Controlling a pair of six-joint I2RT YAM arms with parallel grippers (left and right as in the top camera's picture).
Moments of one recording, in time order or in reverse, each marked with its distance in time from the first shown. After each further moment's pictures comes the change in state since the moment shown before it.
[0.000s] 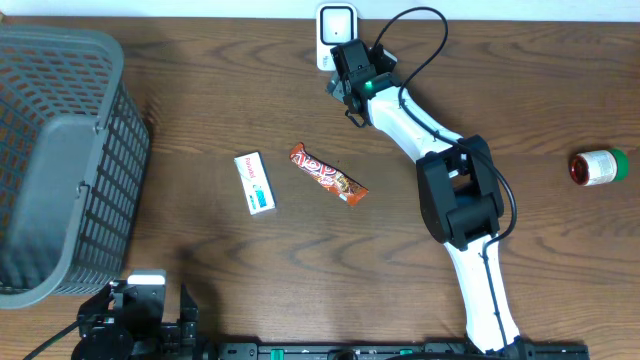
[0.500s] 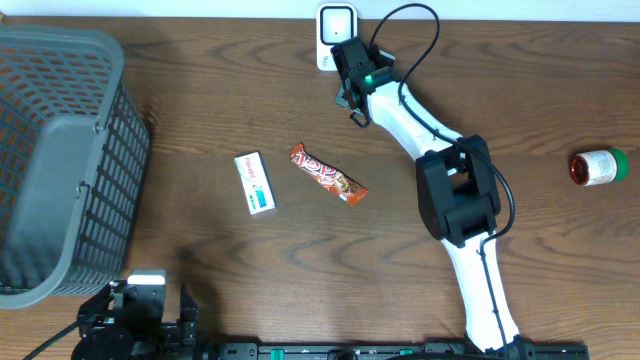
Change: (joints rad) left arm 0.000 0.000 0.000 0.000 0.000 0.000; right arm -0.004 0.033 0.090 -0.163 0.003 -0.139
